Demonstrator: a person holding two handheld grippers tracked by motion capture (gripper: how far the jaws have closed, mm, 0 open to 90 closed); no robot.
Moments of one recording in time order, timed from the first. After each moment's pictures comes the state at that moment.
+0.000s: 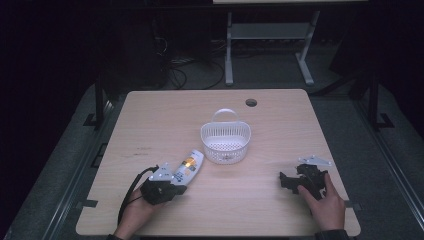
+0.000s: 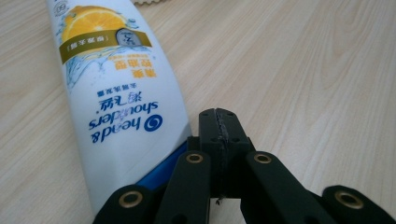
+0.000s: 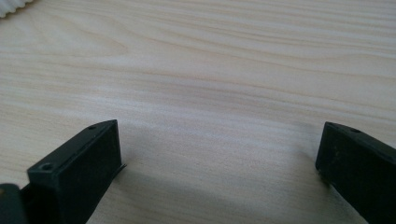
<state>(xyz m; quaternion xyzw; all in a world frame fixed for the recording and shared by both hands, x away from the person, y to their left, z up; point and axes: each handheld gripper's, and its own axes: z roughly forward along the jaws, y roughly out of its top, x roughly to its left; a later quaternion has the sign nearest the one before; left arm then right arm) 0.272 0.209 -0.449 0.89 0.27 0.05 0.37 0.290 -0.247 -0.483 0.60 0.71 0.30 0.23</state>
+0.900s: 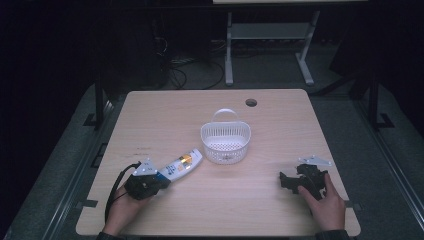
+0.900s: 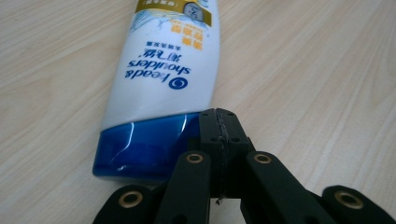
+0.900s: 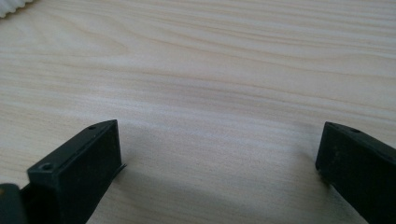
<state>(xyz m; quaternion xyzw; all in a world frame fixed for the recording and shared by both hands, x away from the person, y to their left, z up) 0.282 0.252 -0.449 0.87 0.33 0.09 0.36 0.290 -0.247 -0.483 0.60 0.71 0.30 0.23</state>
